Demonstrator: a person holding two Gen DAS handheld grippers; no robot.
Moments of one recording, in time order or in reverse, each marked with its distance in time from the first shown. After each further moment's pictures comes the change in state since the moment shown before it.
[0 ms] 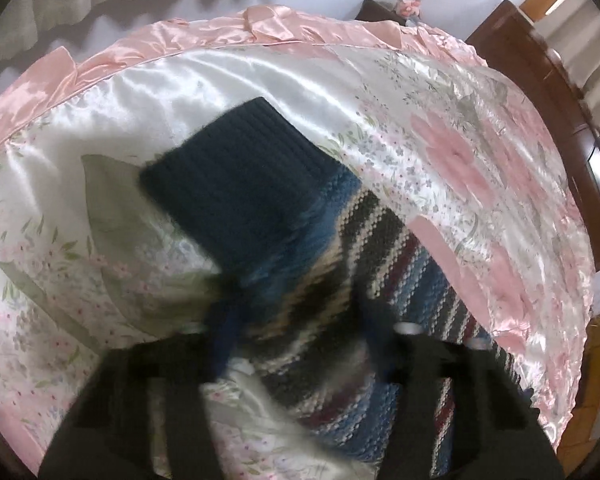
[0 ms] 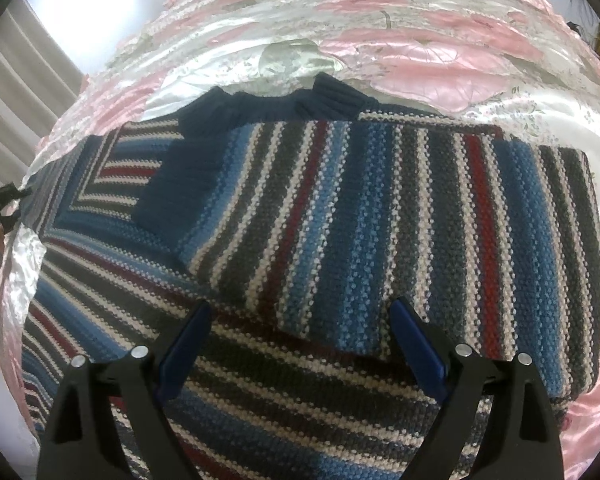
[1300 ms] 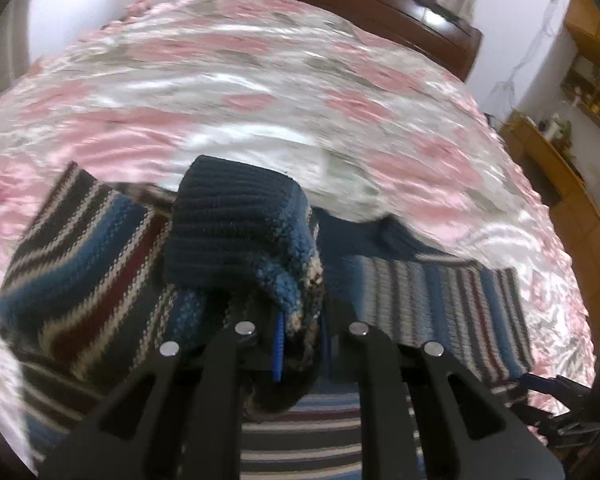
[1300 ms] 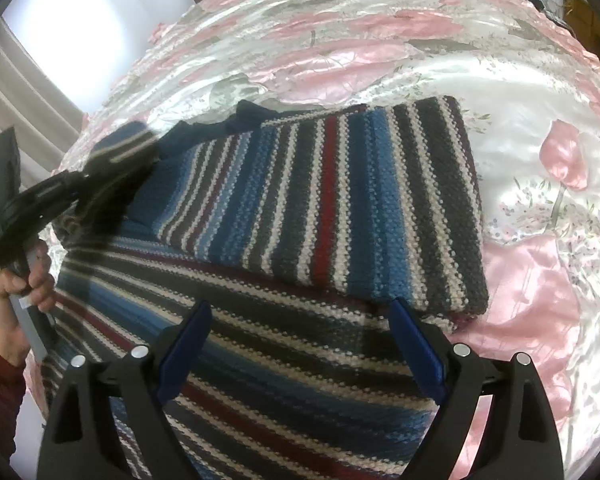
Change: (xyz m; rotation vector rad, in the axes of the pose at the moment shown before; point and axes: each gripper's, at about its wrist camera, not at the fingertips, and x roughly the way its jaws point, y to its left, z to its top) left arm -0.029 -0.352 -0.333 0.658 0.022 -0.325; right arm -0.072 -0.088 -0.050 0.095 -0.070 0.037
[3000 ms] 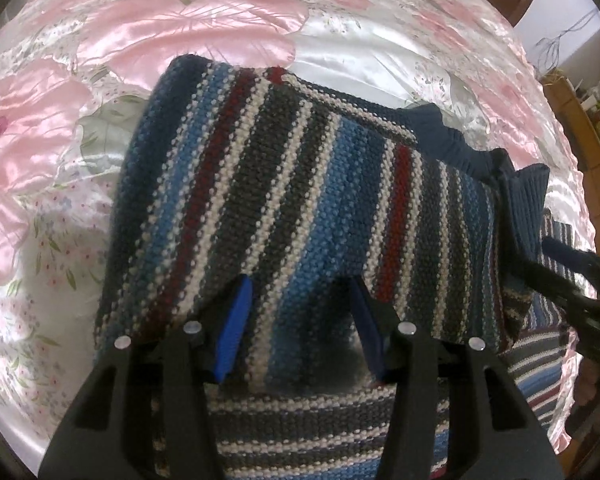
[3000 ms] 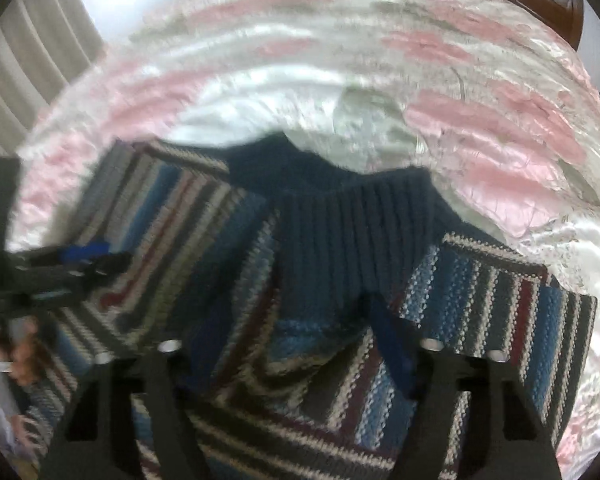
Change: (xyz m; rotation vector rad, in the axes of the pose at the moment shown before) left arm 0.044 0.124 0.000 -0.057 0.355 0.056; right arm 0.112 0.170 0.097 -0.280 0.093 -0.149
